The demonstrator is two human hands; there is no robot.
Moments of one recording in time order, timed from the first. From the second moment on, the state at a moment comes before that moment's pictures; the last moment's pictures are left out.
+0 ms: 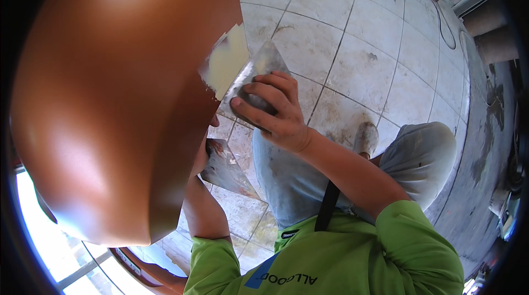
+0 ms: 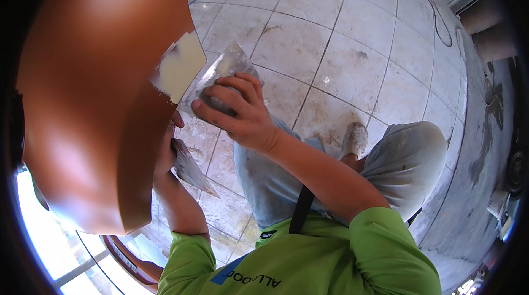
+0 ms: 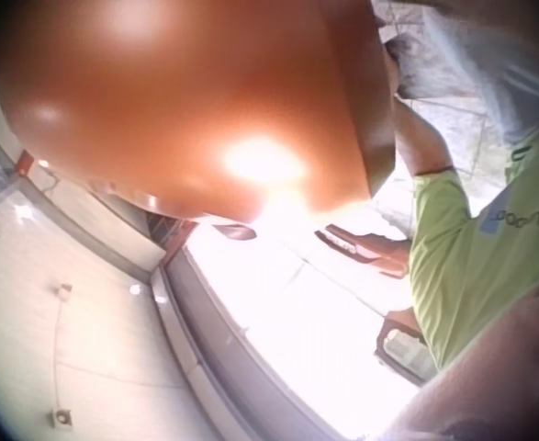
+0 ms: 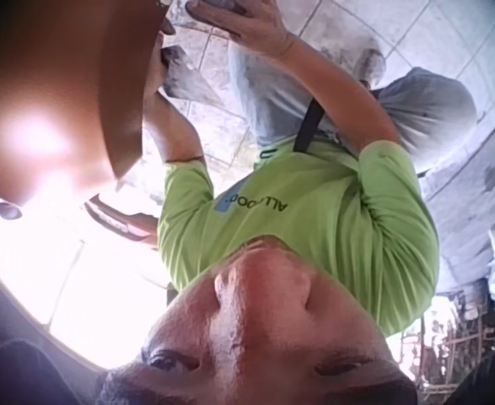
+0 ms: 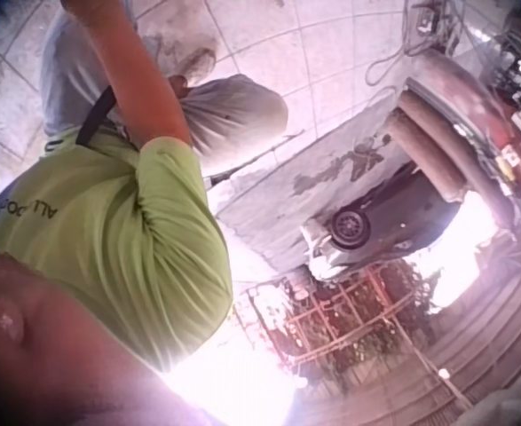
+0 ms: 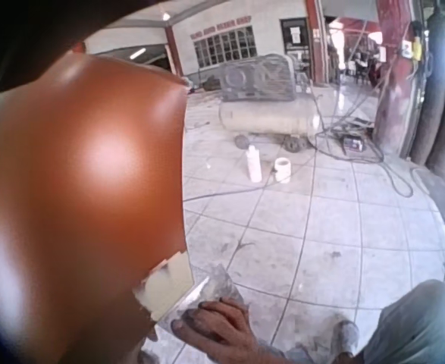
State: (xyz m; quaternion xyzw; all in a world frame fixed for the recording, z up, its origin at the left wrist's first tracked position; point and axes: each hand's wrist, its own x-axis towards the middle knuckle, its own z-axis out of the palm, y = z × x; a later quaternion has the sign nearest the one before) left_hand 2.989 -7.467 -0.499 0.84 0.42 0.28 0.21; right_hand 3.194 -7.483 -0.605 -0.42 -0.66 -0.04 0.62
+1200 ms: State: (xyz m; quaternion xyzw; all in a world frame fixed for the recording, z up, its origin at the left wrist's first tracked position) left_hand 3.002 -7.479 -0.479 0.84 0.47 0.23 0.09; right_hand 3.221 -7.492 -0.589 -0.45 -0.70 0.00 0.56
